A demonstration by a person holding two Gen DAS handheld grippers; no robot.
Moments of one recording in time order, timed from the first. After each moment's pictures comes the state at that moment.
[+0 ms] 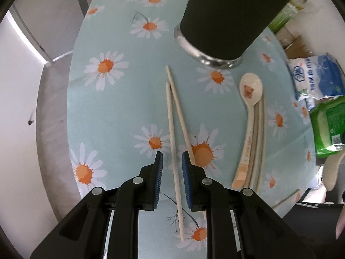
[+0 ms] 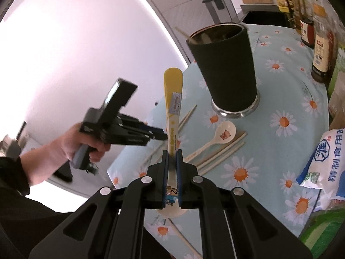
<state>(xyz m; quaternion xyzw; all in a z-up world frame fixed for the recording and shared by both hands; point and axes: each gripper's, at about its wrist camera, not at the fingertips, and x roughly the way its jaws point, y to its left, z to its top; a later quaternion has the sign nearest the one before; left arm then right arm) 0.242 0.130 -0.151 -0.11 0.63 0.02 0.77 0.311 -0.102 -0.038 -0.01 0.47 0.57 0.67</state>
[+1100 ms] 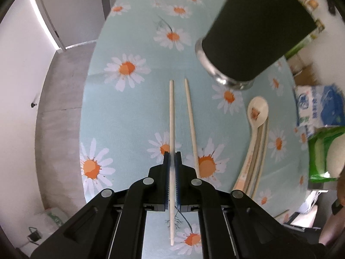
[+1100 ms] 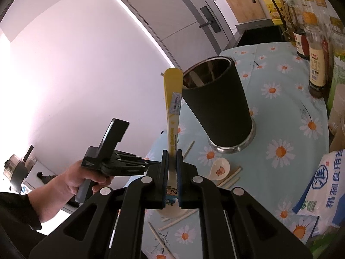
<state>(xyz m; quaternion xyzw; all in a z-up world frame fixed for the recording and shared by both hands) 0.237 0.152 -0.138 -0.18 0.59 0.07 0.79 0.342 -0.104 -0.021 0.06 0.42 0.58 0.70</state>
